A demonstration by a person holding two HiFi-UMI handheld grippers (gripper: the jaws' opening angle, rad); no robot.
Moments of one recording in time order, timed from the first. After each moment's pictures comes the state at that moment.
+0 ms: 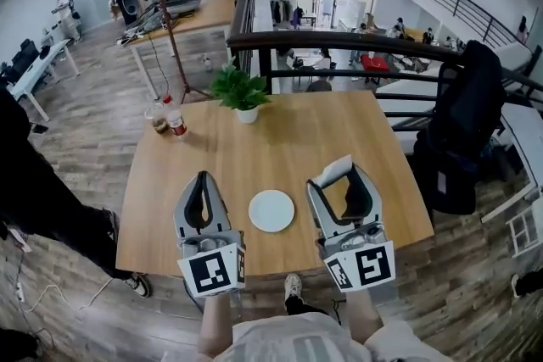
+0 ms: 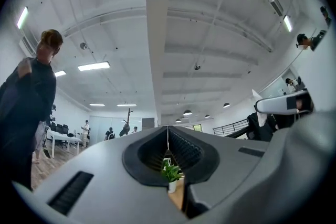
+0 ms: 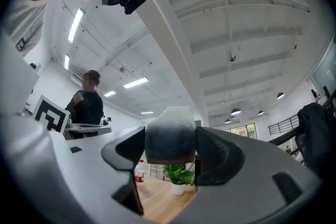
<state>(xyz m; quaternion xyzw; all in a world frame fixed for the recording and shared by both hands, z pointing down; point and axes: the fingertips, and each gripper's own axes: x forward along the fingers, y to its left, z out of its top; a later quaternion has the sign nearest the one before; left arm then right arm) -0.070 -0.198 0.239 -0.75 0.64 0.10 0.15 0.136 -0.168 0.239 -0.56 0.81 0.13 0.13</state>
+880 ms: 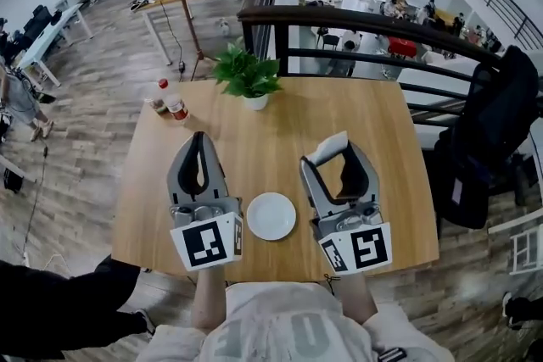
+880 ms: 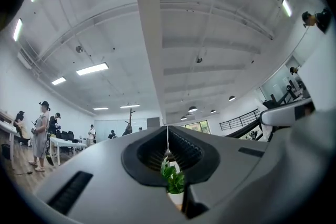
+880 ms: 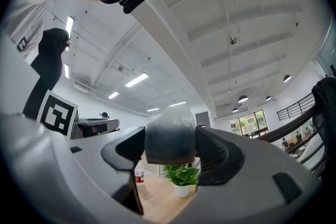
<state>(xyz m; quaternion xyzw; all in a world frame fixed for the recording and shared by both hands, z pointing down) -0.046 -0.325 0.223 -0.73 0.66 0.07 0.17 0.143 -0.306 0.256 -0.52 0.84 0.08 0.13</state>
